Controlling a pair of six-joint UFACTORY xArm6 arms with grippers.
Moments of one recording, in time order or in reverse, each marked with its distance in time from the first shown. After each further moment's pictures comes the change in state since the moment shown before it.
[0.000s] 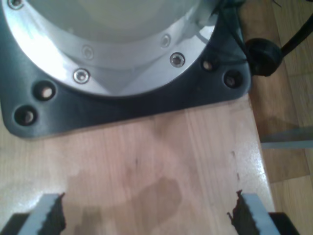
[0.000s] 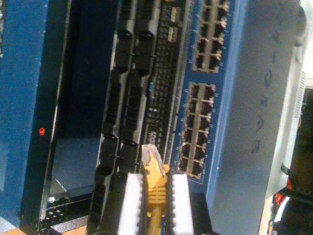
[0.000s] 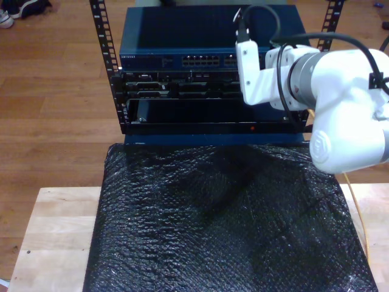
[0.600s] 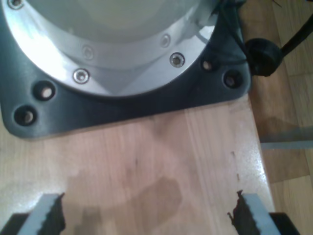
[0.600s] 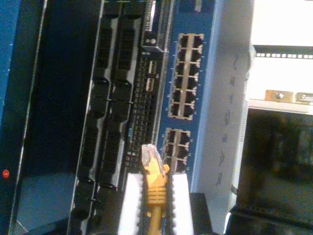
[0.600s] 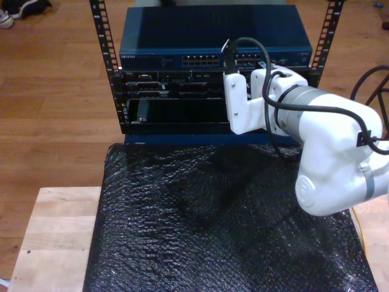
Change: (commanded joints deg) left arm 0.0 0.0 0.0 0.0 0.0 0.0; right arm 3.4 2.3 5.5 0.1 -18.0 0.5
